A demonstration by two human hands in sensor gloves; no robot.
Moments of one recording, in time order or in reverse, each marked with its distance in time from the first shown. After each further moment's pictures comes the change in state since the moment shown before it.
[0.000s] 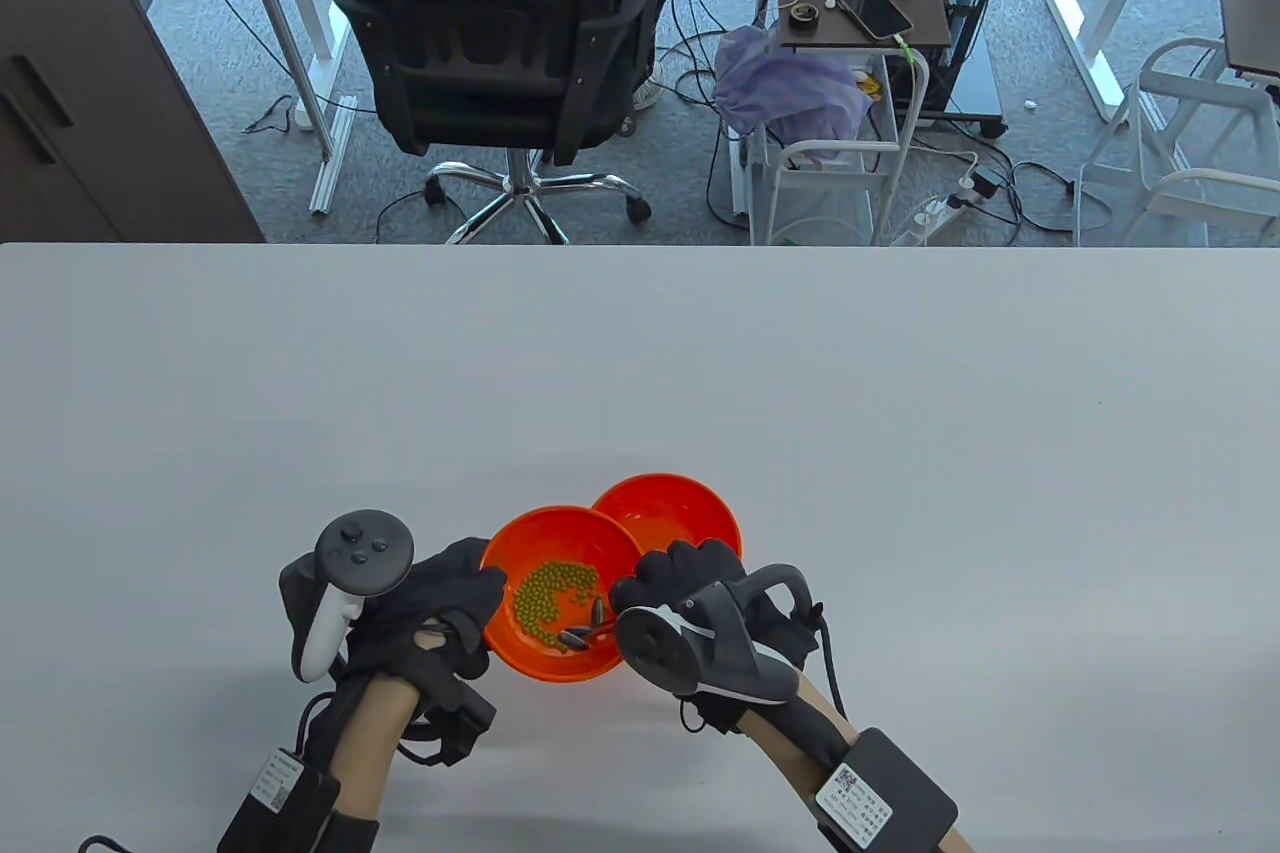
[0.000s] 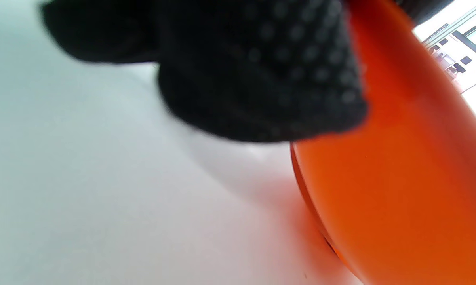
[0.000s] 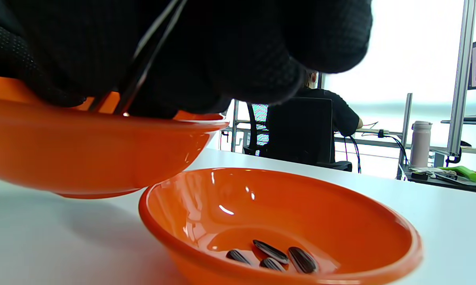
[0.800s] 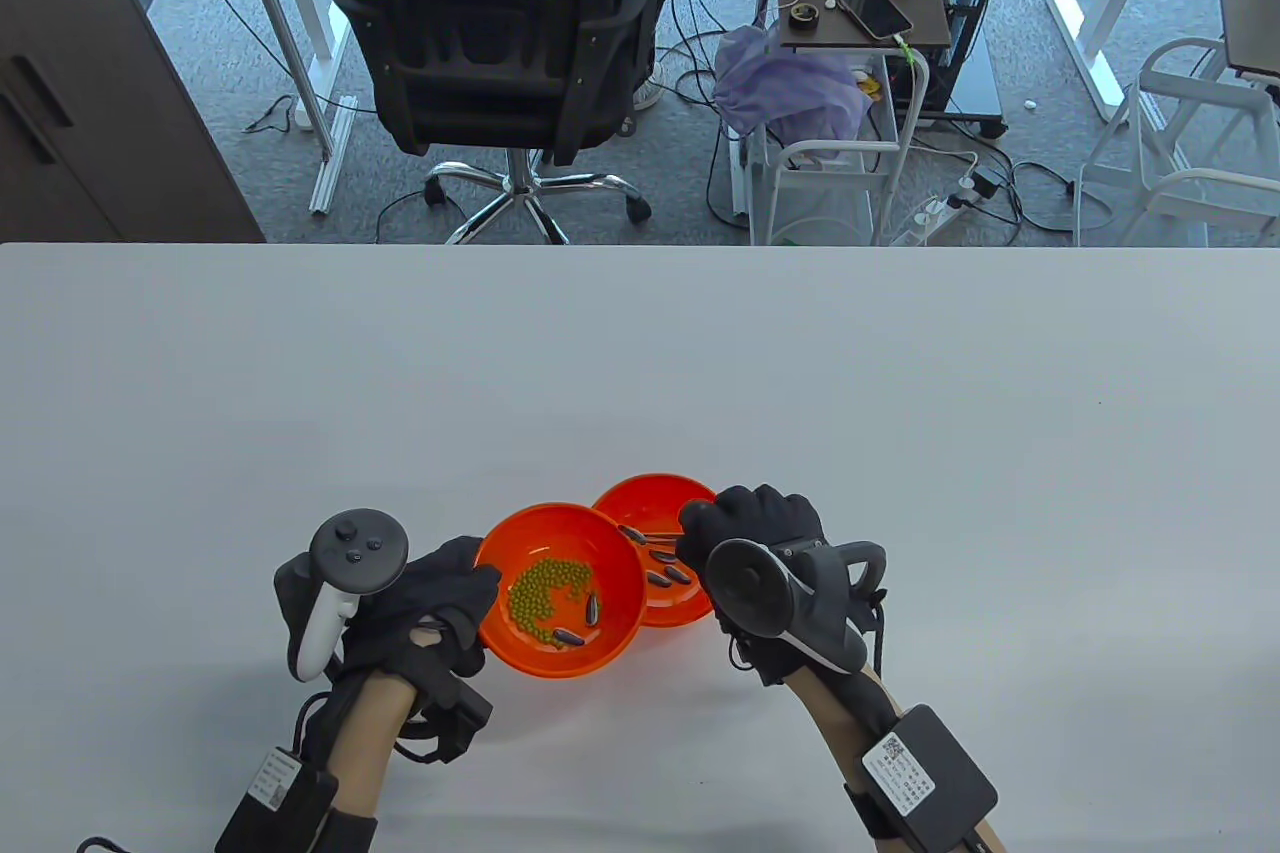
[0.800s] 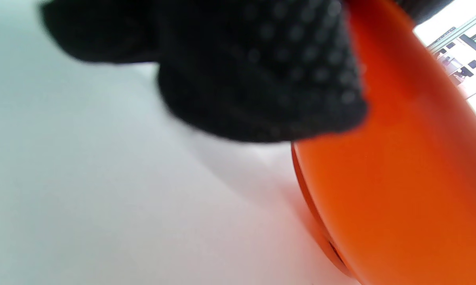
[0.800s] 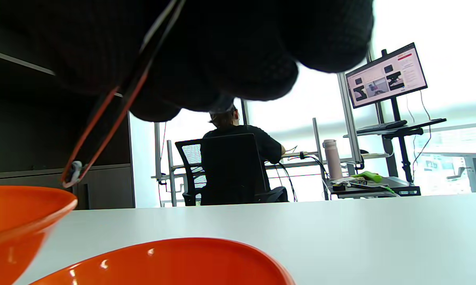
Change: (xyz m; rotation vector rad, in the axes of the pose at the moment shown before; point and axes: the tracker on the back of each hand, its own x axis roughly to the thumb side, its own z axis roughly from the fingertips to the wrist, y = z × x) left_hand -0.002 0.003 0.000 0.009 0.020 0.007; right_hand -0.070 -0.014 0.001 -0.194 0.310 -0.102
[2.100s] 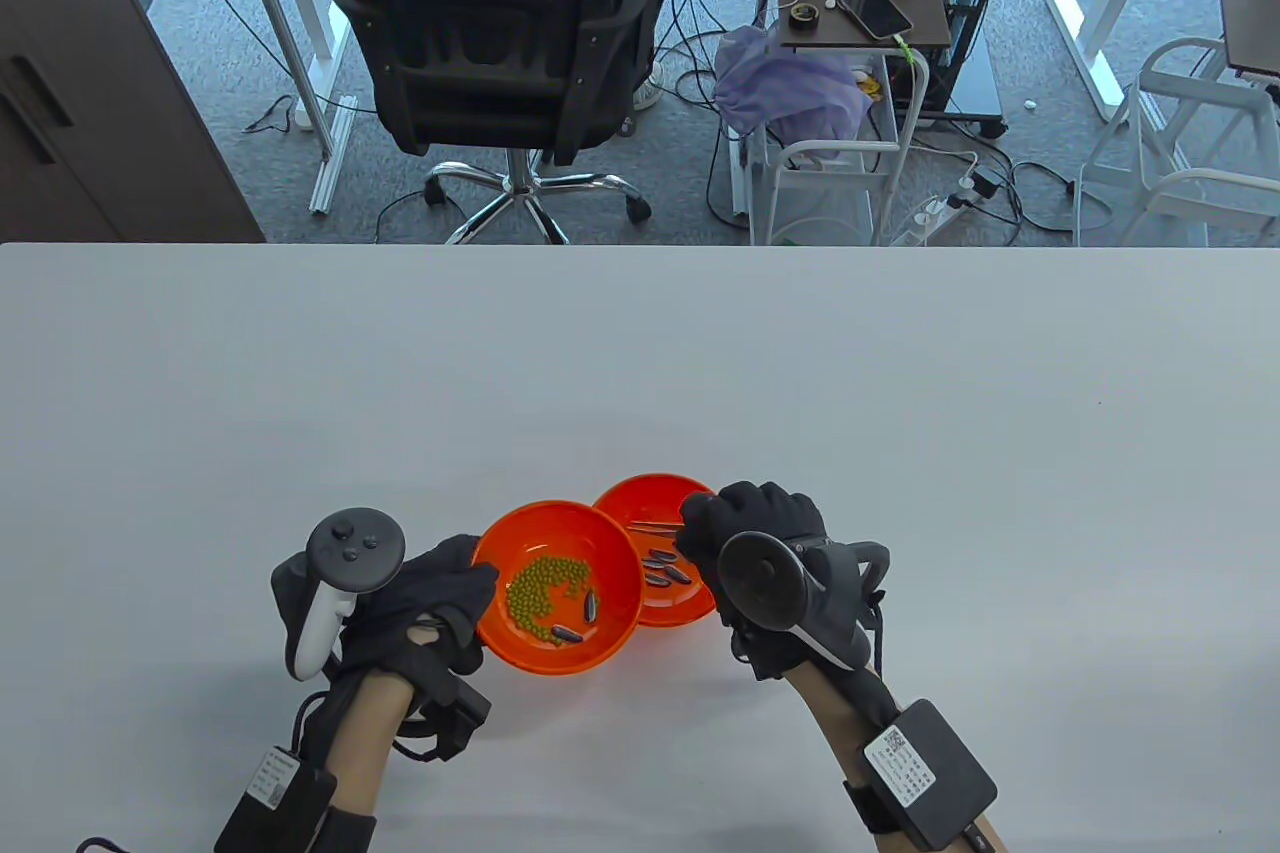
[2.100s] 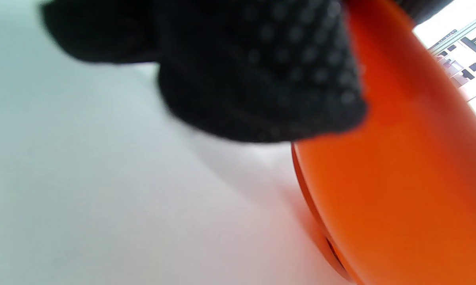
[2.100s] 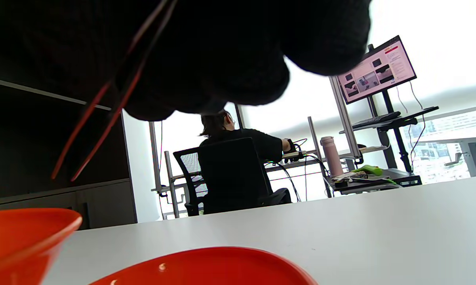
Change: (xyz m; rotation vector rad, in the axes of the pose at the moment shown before) left_hand -0.001 0.002 -0.001 0.003 0.002 0.007; right_hand 0.001 -0.002 0.000 -0.026 0.019 -0.099
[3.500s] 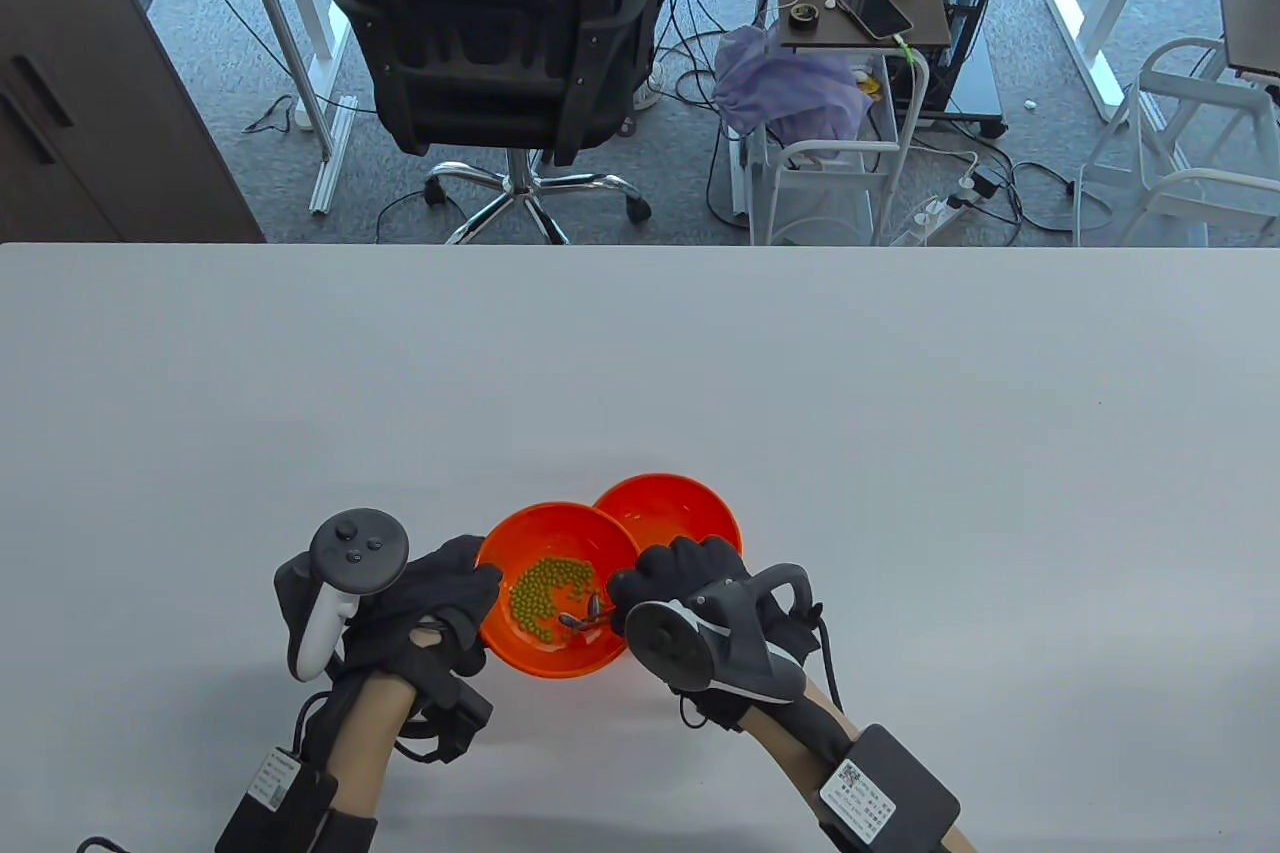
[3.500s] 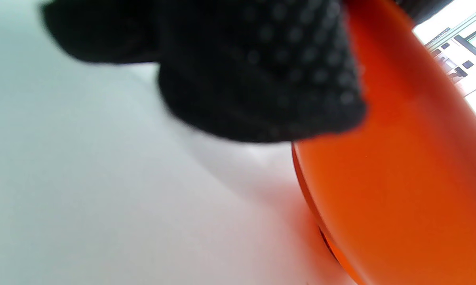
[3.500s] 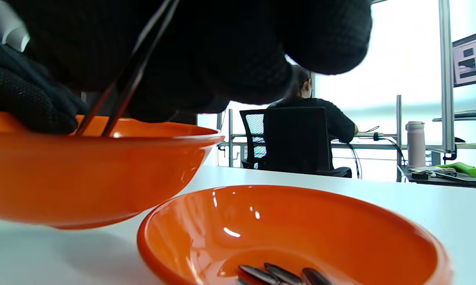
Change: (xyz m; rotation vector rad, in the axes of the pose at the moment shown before) left_hand 0.001 -0.002 0.000 -0.005 -0.016 -0.004; right_hand 0.050 0.020 0.020 0.159 -0.253 0.108
